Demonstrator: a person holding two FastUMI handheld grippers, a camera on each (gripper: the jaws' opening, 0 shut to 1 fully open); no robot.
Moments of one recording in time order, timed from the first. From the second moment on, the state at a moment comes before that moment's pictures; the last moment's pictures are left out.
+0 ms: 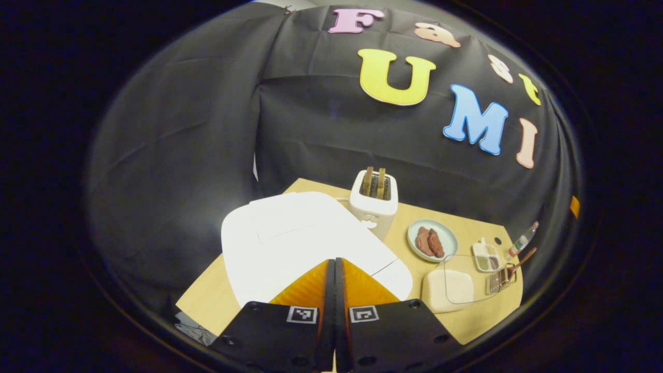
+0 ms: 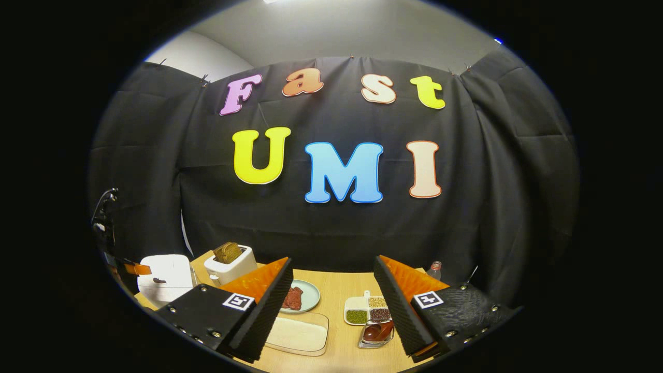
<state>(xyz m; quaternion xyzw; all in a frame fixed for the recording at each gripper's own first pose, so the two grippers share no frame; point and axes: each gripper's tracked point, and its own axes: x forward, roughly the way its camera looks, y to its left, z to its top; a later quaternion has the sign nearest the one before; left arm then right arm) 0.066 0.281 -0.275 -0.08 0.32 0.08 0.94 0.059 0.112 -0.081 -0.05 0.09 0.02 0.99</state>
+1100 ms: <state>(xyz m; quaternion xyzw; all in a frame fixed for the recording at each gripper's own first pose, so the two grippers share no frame) 0.083 0.252 -0.132 0.02 0.12 0.07 0.99 0.054 0.096 -0.082 -0.05 0.09 0.00 0.99</state>
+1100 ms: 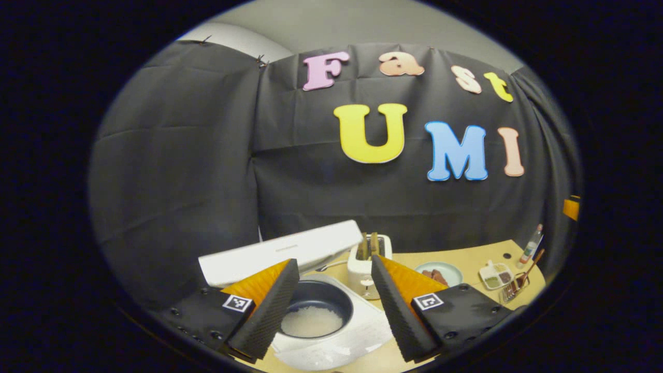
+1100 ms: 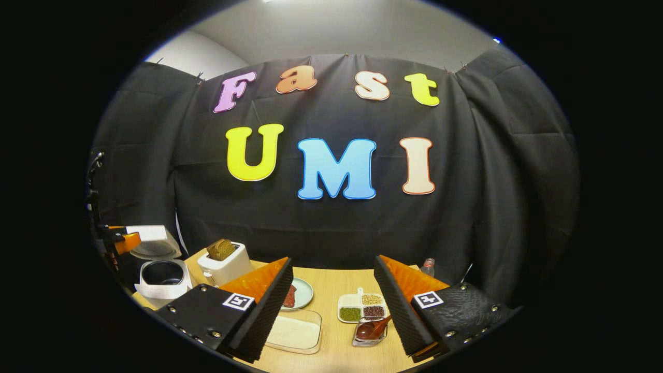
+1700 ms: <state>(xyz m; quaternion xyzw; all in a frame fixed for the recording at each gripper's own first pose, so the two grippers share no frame) 0.076 0.191 -0.073 -0.01 0.00 0.00 1.00 0.037 0.053 -0.101 -0.04 0.08 -0.07 0.99</state>
